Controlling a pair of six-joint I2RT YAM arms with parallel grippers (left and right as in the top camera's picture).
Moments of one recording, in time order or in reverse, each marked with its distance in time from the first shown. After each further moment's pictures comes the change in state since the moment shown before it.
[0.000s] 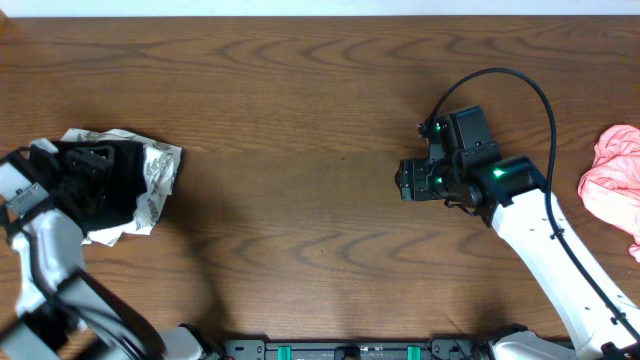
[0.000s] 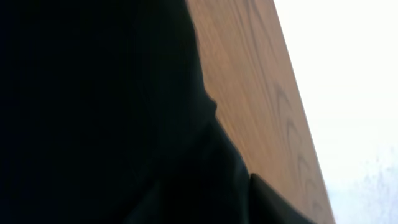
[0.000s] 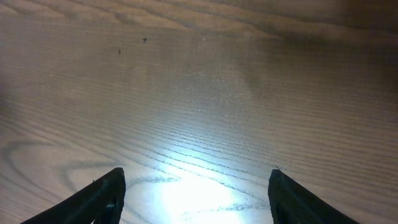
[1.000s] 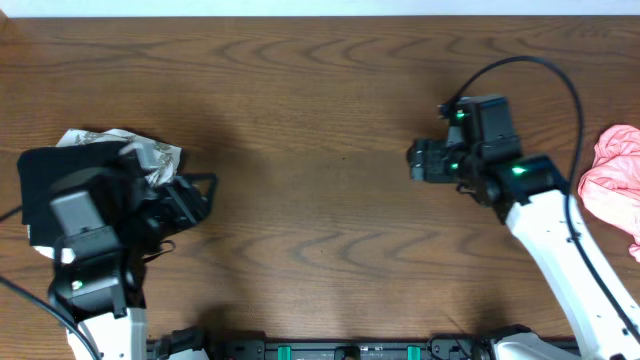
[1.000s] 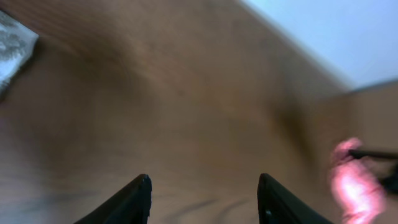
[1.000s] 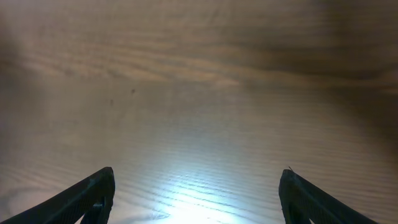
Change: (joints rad) left arm -0.478 -0.621 0.039 -0.612 -0.019 0.277; right arm -0.095 -0.039 0.034 0.062 0.040 0.011
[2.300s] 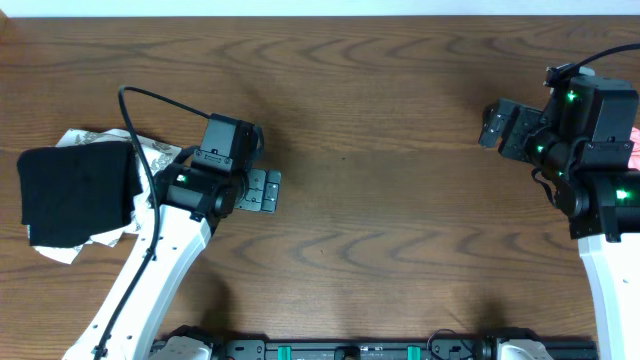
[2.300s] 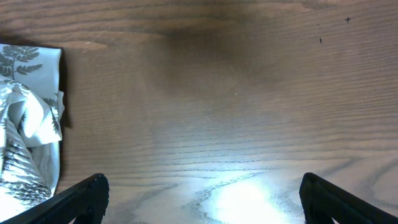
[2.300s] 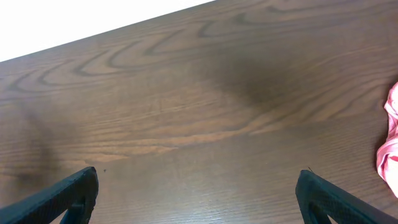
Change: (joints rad) left arm -0.559 0.427 0.145 -0.063 -0.656 0.185; right arm -0.235 -0.147 0.213 -0.137 0.083 -0.004
